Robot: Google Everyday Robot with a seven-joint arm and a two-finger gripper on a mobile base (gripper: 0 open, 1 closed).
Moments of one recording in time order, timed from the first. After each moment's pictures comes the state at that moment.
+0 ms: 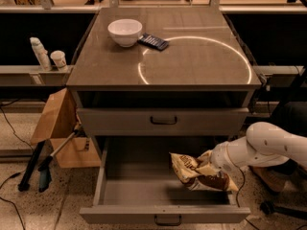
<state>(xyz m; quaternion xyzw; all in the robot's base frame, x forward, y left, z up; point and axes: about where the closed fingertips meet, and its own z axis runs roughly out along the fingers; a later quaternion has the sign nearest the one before) 0.495 -0.173 0.534 -0.53 0.77 0.24 0.25</state>
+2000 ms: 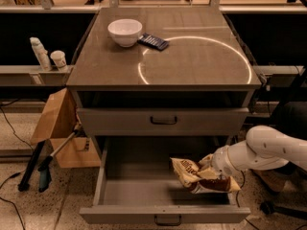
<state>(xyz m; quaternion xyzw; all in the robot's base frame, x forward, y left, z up) 0.488 -0.179 0.516 -0.51 0.78 0.25 0.23</state>
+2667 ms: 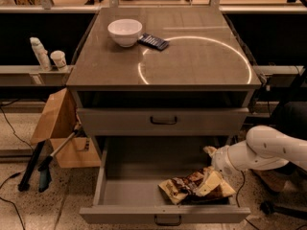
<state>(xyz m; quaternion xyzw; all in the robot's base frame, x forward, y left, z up) 0.488 -0.179 0.516 -0.51 0.78 0.25 0.23</state>
